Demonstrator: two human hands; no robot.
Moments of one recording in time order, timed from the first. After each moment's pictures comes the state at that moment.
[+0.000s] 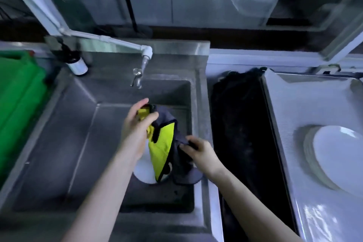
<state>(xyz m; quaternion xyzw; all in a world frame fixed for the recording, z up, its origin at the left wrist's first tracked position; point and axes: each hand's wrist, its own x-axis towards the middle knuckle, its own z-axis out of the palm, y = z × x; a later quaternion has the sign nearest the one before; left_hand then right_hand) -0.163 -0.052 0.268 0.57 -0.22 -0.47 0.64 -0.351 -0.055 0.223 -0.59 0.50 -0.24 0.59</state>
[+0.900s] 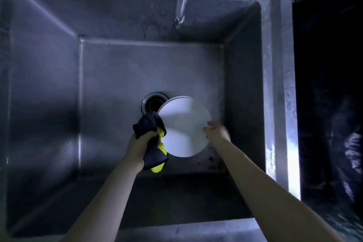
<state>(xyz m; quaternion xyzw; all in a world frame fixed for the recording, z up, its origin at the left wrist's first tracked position) -0.003 -0.005 -0.020 0.73 0.05 -0.61 0.31 -0.231 -0.086 -0.022 -0.35 0.77 0.04 0.53</state>
